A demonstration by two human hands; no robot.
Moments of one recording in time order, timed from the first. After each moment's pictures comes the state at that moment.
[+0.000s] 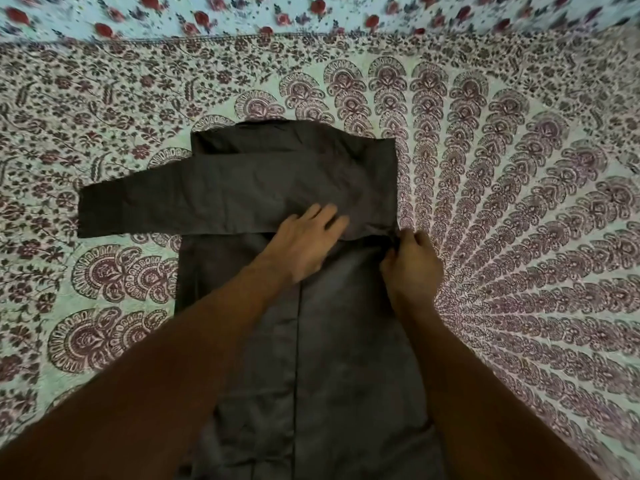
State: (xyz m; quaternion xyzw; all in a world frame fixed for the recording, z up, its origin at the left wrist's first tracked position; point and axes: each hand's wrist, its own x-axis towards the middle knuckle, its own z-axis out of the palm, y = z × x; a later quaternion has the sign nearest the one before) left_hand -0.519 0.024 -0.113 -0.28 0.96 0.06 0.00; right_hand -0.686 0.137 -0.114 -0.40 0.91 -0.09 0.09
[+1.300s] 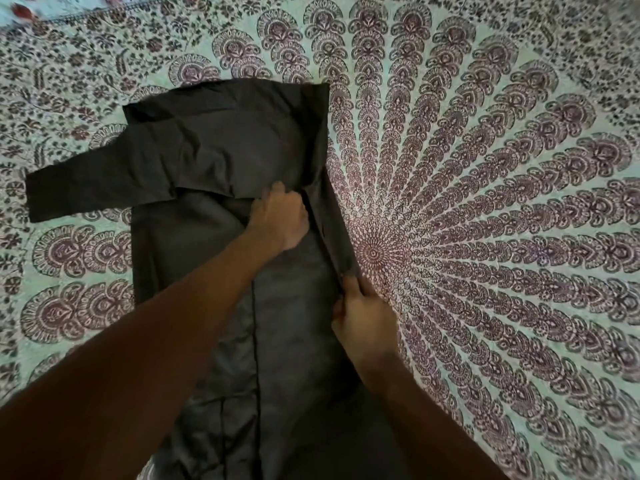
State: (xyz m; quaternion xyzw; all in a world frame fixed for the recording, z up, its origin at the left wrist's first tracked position) left_hand -0.578 0.086 -0.102 -0.48 0.84 0.23 0.06; right_hand -0.635 0.298 -0.103 -0.47 0.85 -0.08 0.20
